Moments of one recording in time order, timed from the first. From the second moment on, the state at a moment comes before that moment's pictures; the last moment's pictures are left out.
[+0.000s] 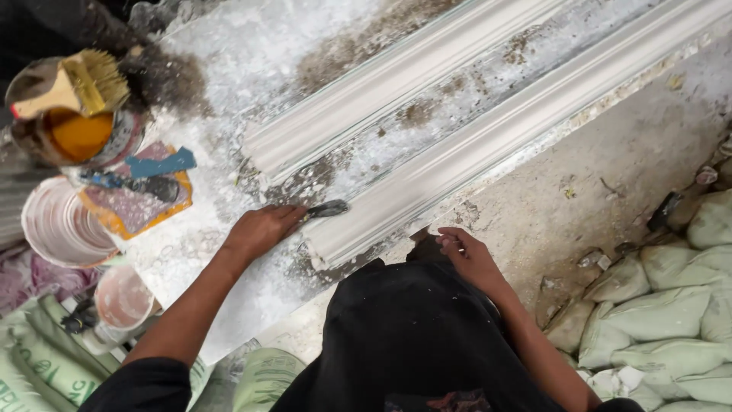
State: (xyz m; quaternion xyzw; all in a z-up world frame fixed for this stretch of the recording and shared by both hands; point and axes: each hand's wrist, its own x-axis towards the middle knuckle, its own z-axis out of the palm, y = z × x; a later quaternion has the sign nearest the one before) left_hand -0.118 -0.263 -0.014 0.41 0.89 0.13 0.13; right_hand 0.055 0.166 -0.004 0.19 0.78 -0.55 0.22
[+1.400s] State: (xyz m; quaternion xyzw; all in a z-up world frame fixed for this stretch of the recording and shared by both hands) left_hand -0.420 0.555 -0.148 0.49 0.86 0.12 0.10; right_hand -0.129 0.773 -0.203 0.32 0.65 -0.66 0.18
